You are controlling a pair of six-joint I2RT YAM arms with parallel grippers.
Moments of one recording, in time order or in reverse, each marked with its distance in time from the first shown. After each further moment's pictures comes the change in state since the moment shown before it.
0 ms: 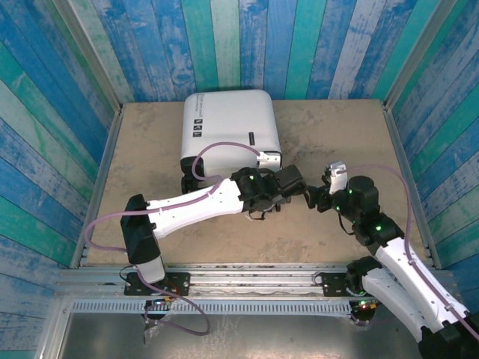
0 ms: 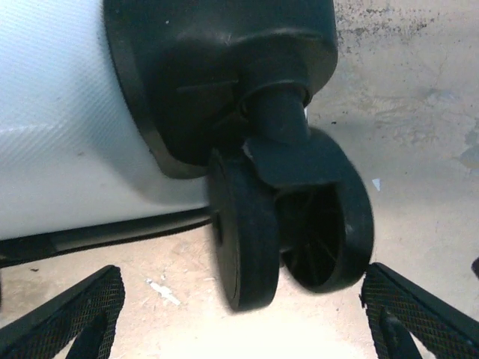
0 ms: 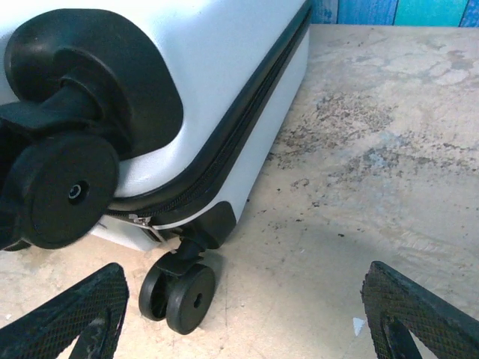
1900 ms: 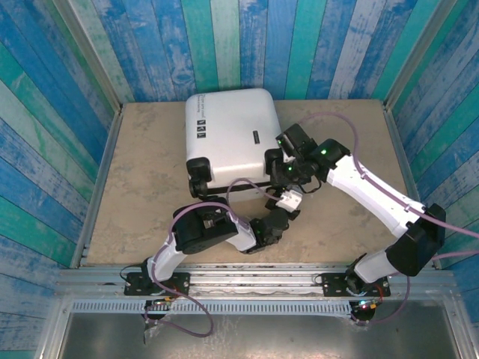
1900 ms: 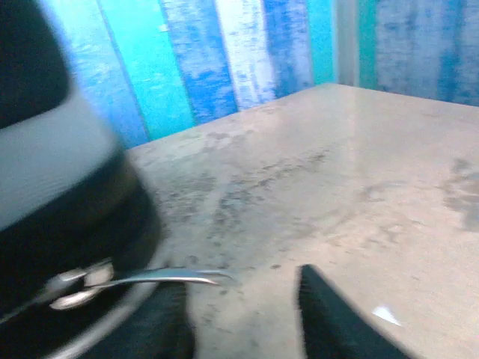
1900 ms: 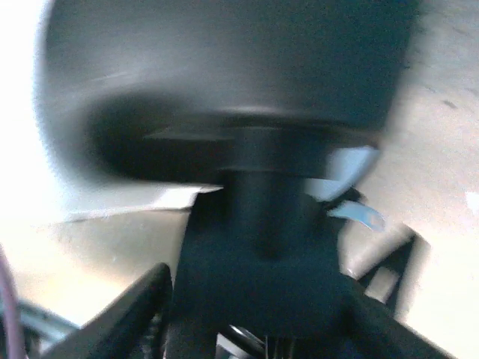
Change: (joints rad) left arm -0.072 0.414 -0.703 2.145 -0.243 1.093; right arm 0.357 0.796 0.922 -0.764 0.153 0.404
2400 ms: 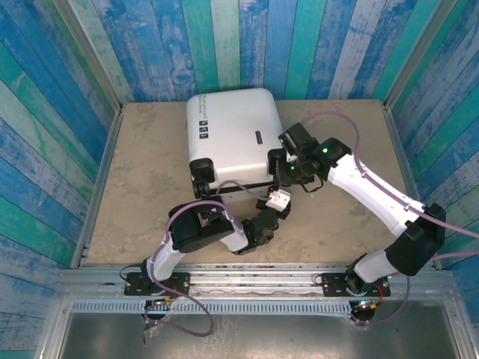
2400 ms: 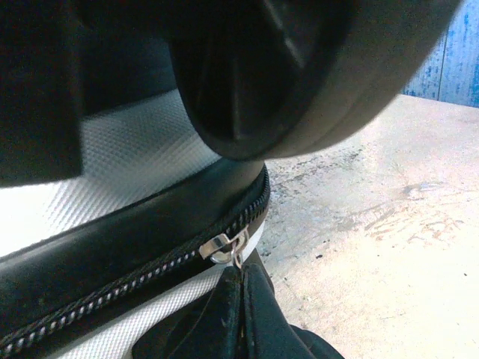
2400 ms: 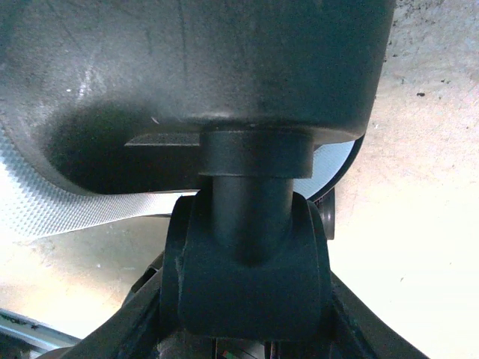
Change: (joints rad) left arm 0.043 -0.028 -0.101 0.088 -0.029 -0.028; right arm -0.044 0.008 -0.007 -0.028 0.019 0.026
